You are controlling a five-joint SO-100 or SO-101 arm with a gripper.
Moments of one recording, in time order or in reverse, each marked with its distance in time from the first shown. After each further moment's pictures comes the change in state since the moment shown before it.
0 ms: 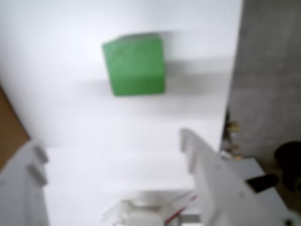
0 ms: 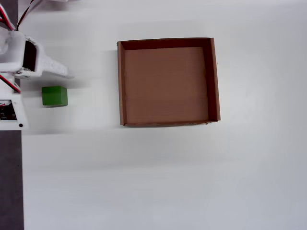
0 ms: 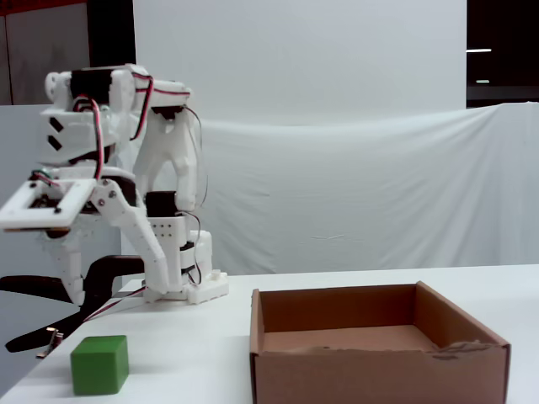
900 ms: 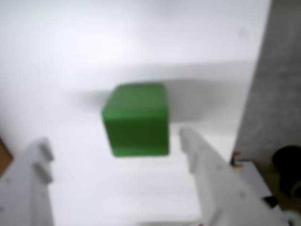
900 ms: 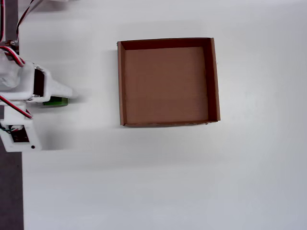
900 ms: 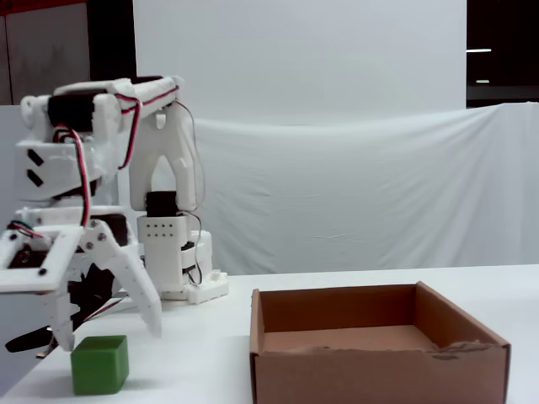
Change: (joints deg) arm -1.8 -15.1 -5.1 -9.3 0.0
